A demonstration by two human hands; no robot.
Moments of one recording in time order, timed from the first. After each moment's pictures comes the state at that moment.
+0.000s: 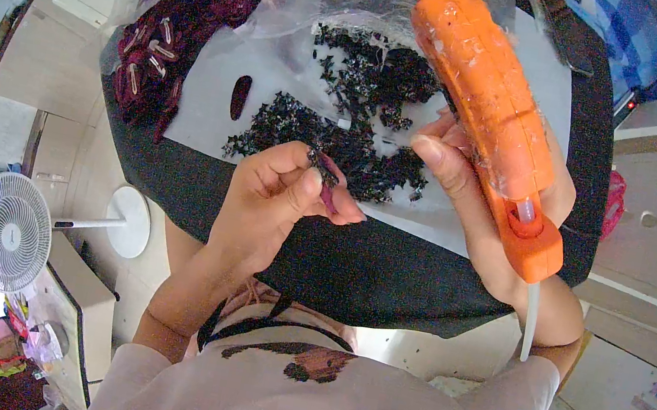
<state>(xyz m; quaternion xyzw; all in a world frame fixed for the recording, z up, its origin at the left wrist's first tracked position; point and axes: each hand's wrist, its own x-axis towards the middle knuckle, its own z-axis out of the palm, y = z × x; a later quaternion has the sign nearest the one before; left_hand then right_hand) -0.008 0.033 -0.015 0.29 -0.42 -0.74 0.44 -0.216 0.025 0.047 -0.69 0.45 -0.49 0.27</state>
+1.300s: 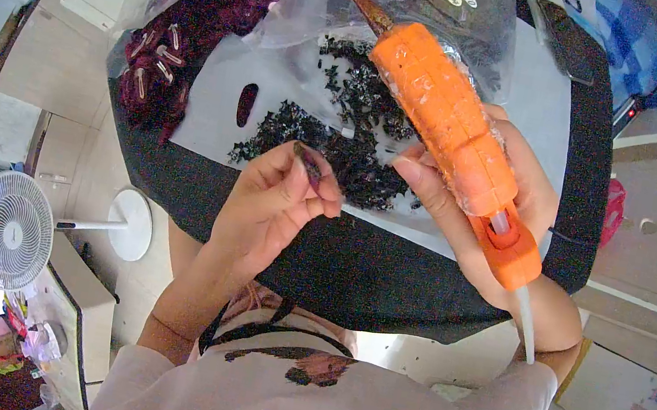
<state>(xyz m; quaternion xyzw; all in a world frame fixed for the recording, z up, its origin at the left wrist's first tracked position) -0.004 0.028 -0.016 0.22 -0.29 -0.80 0.49 -0.213 0.025 0.047 -0.71 0.39 -0.49 0.31</state>
